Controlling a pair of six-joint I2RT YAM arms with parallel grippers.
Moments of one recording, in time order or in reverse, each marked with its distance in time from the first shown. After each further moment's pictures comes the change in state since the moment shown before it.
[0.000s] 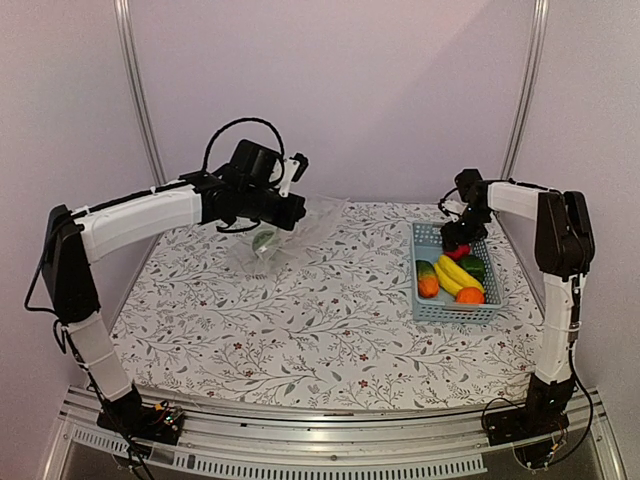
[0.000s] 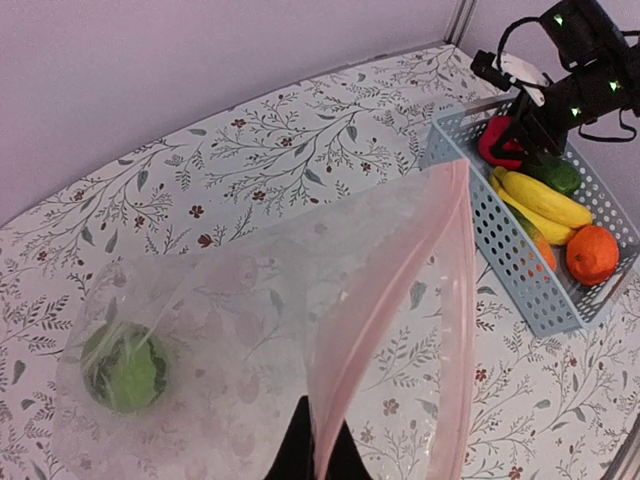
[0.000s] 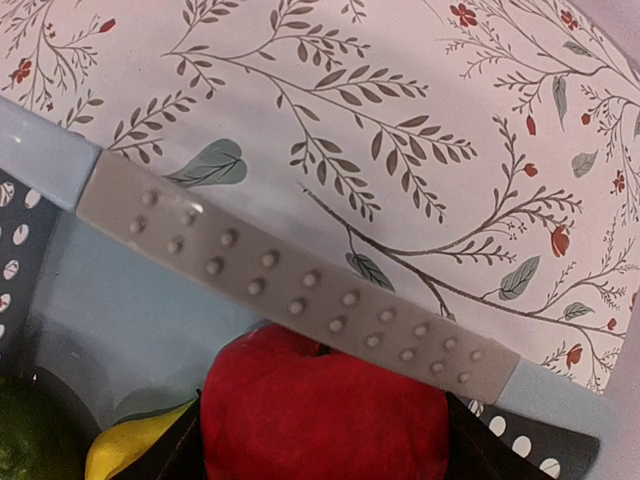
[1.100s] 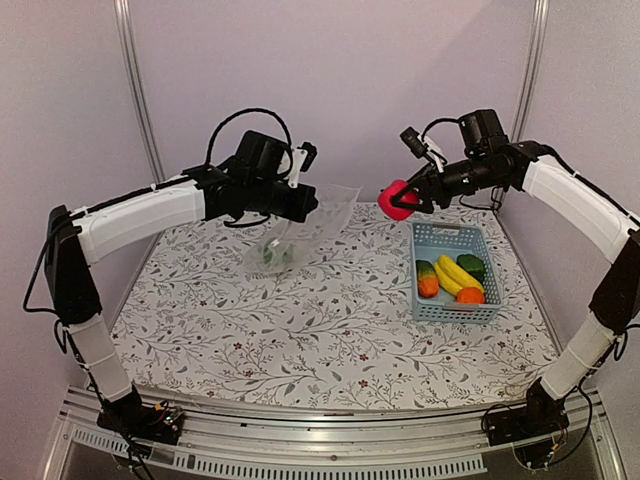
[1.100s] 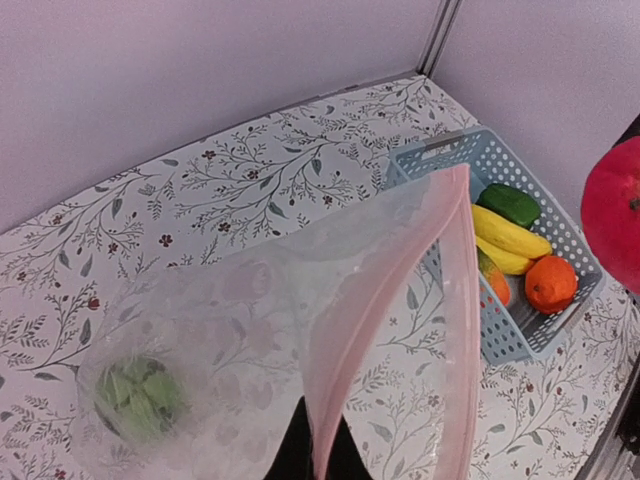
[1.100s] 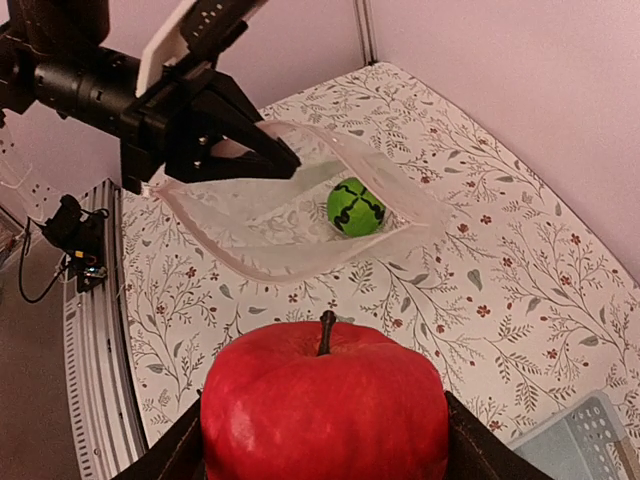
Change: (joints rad) left arm -0.049 0.002 0.070 -0.005 -0.002 -0.059; right arm 0.257 -0.547 -0.106 0.005 -0.721 -0.019
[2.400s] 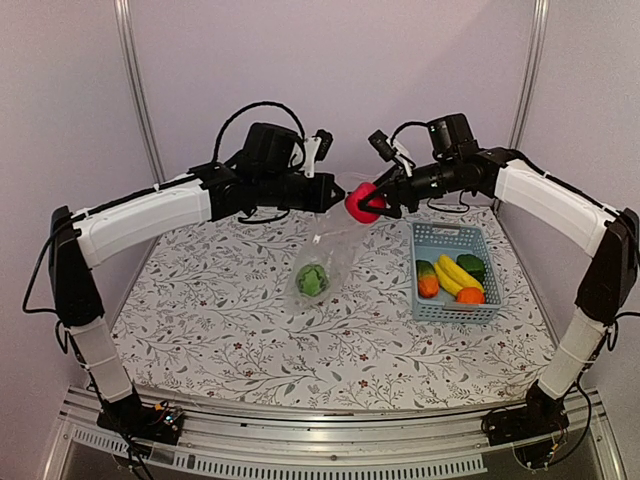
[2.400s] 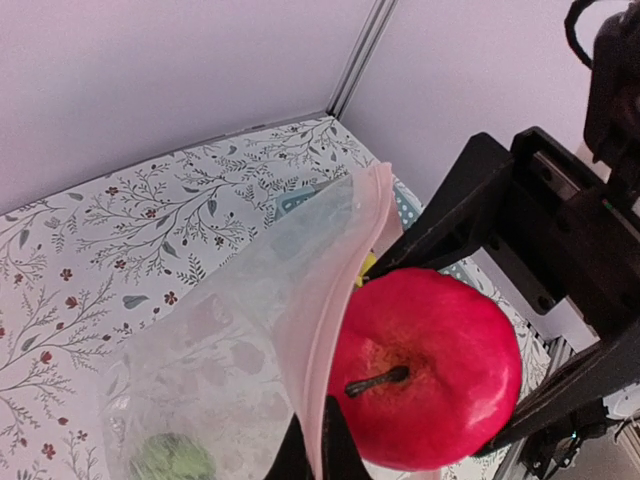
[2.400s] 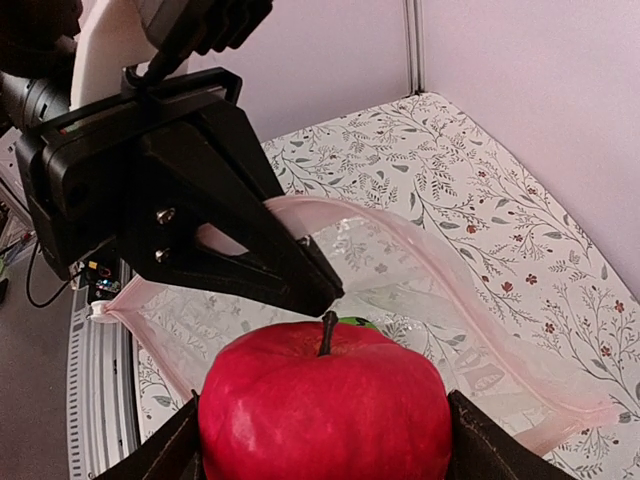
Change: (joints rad) left arm -0.070 0.013 0.058 0.093 0.114 -0.167; right arm 0.135 0.105 0.039 0.181 -0.056 0.047
